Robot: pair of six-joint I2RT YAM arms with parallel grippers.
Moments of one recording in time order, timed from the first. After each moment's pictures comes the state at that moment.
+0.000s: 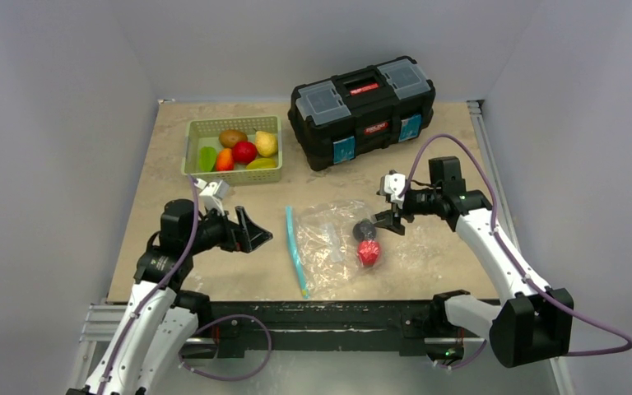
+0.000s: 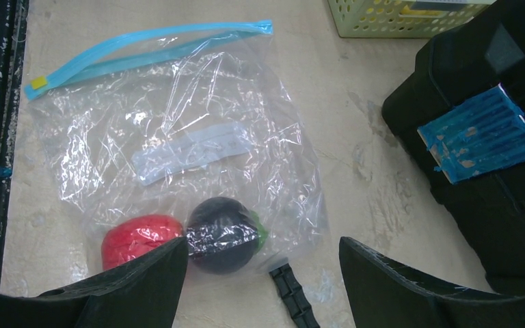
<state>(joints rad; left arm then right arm) -0.20 0.58 0.56 -0.51 0.58 -0.44 0.18 1.13 0.86 -0.62 -0.88 -1.06</state>
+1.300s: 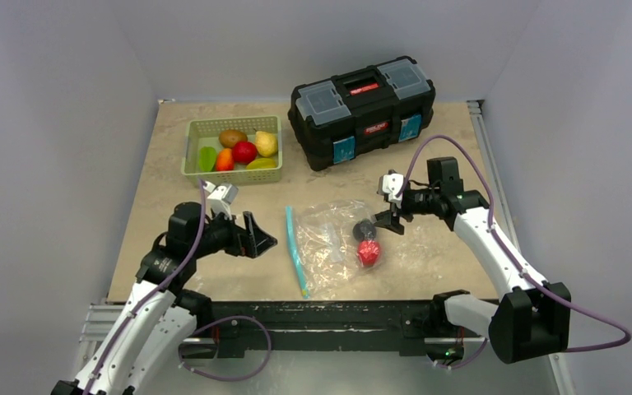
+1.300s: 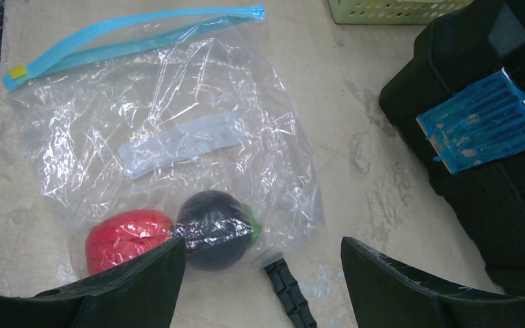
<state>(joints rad) -0.32 0.57 0.56 -0.52 0.48 -0.45 0.18 1.15 0.84 -0.58 -0.85 -1.06</state>
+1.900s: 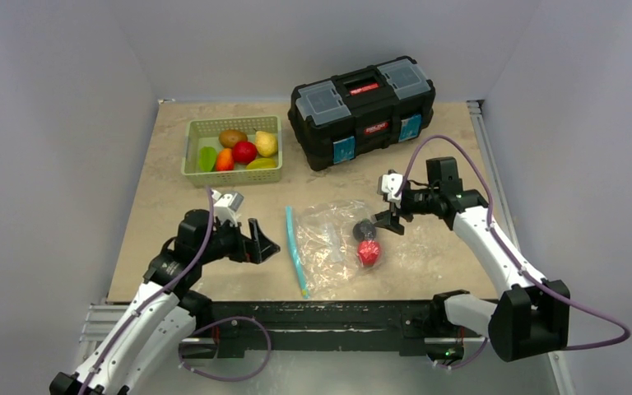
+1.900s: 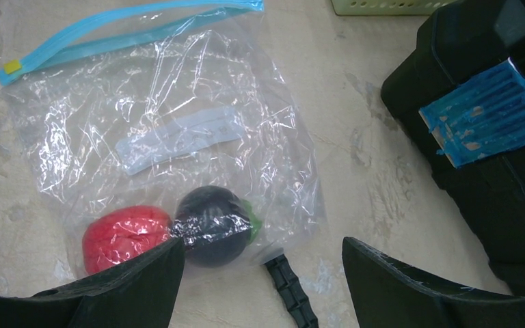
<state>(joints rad) -0.39 0.56 0.46 -0.48 0.40 -0.50 0.18 1.16 0.84 -0.58 -0.85 -1.06</state>
